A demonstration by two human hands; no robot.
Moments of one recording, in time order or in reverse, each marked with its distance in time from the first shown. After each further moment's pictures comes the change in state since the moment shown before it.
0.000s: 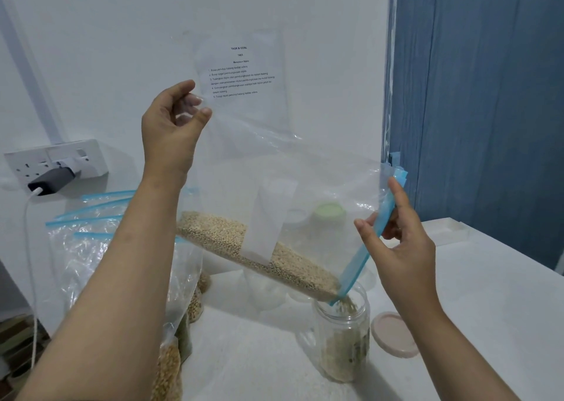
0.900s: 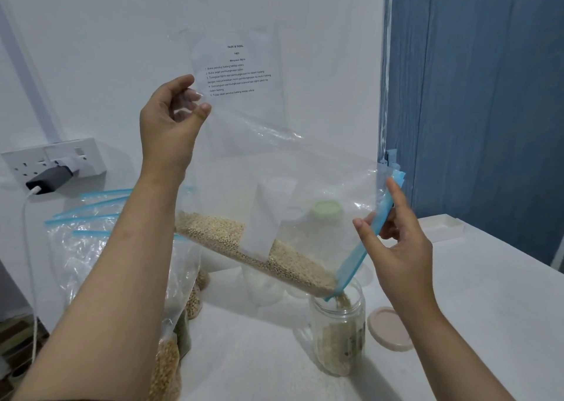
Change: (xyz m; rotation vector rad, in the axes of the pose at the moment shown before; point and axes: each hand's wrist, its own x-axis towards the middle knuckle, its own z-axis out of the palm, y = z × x) left_hand -0.004 0.008 0.004 0.008 -0.024 0.023; right_hand -0.006 -0.001 -0.005 0.042 0.017 0.038
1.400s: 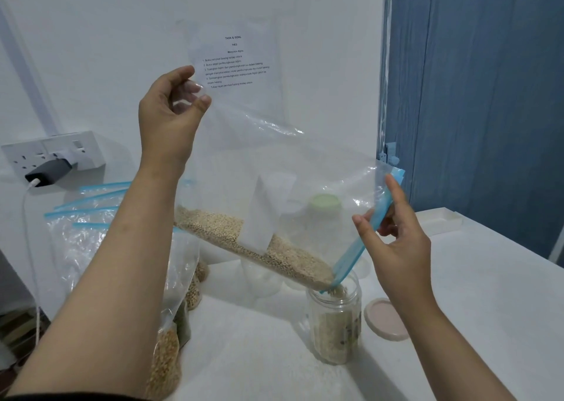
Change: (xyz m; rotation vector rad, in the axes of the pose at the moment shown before) left_hand -0.004 0.006 0.003 0.018 -0.007 0.000; right_hand -0.006 -0.002 -0.006 0.002 -0.012 0.018
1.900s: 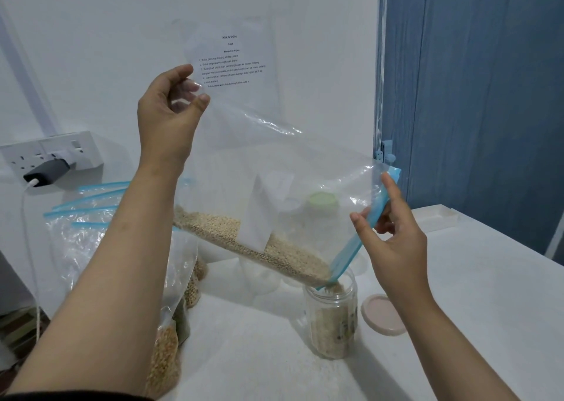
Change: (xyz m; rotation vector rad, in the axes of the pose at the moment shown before) left_hand -0.003 0.004 0.004 0.041 0.001 0.019; right_hand 0.000 -0.001 -0.005 -0.010 -0.003 0.007
